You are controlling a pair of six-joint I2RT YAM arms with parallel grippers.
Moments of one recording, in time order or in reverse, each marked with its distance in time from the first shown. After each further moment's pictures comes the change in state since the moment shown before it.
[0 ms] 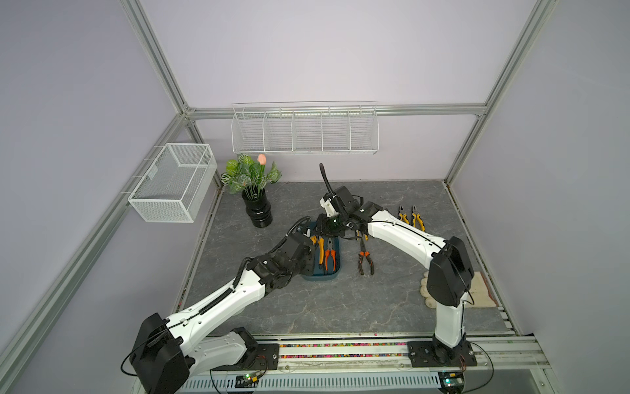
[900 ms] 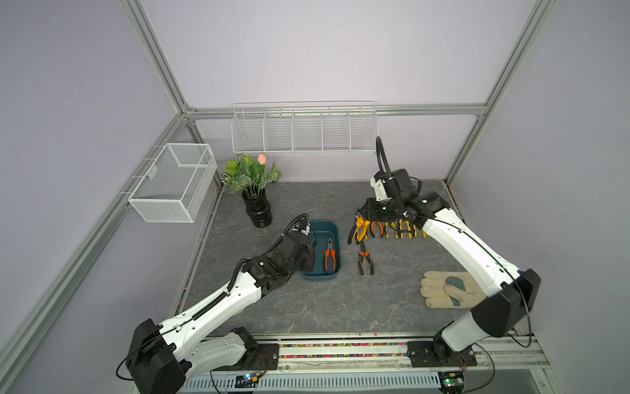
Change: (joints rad) left arm -0.006 -0.036 0.013 0.042 -0.029 0.018; right arm -0.227 -0.410 -0.100 -0.265 0.201 -0.221
